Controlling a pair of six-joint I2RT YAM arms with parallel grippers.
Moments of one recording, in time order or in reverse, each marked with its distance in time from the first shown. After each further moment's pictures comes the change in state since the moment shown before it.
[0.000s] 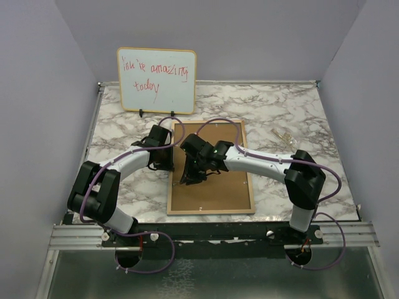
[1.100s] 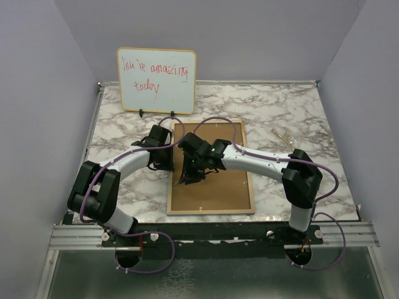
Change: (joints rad) left arm 0.000 0.000 0.002 -0.002 0.000 0.004; right arm 0.002 0.028 0.049 -0.034 -0.011 -0.039
